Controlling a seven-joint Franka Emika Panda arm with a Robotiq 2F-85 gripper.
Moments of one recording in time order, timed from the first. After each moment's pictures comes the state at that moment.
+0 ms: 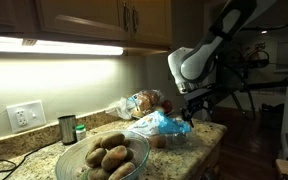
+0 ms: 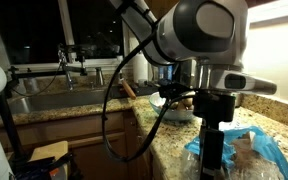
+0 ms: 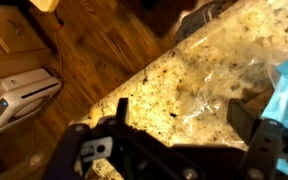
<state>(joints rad) -0.24 0.09 -0.14 -2.29 -0.32 2.20 0.73</state>
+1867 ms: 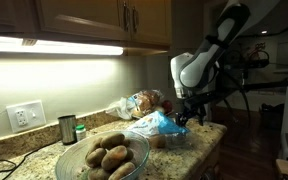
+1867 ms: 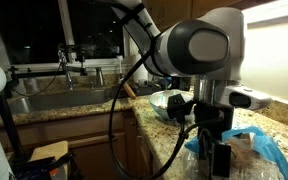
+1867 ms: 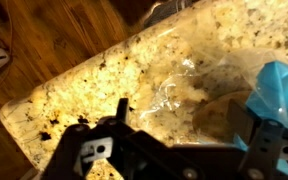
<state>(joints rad) -0.23 0.14 -0.15 -2.33 -0.22 2.41 0.49</state>
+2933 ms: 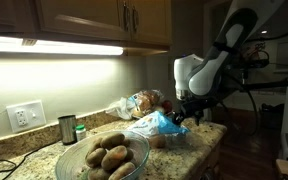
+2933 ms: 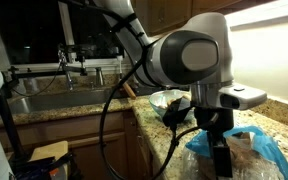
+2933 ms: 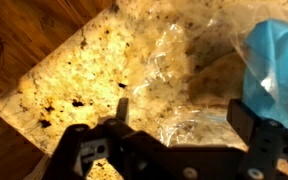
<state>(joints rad) -0.16 0.14 -0.23 -2.39 -0.35 2.64 0.74</state>
